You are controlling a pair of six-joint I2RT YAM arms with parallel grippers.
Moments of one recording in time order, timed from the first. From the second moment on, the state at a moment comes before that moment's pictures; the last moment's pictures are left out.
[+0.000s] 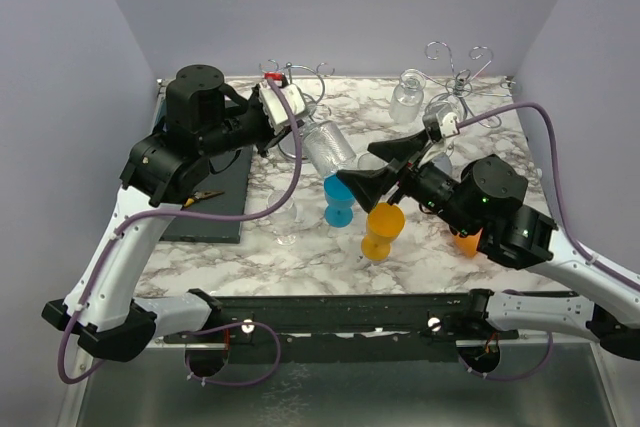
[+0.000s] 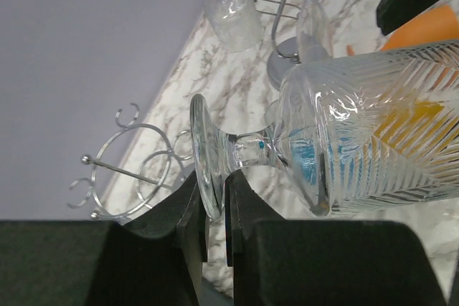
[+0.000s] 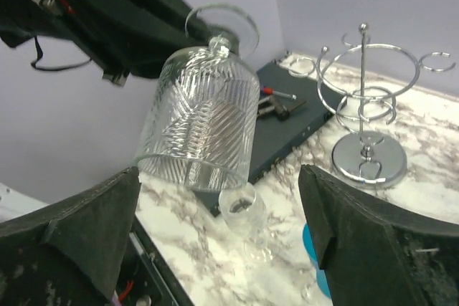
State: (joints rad) left arm -0.55 1.21 1.71 -0.77 0.48 0.48; right arm 1.11 0.94 1.17 -0.09 0.25 0.22
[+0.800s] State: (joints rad) left arm -0.56 0.98 1.40 -0.51 0.49 1.13; right arm 1.11 1.33 1.54 -0.44 0.11 0.20
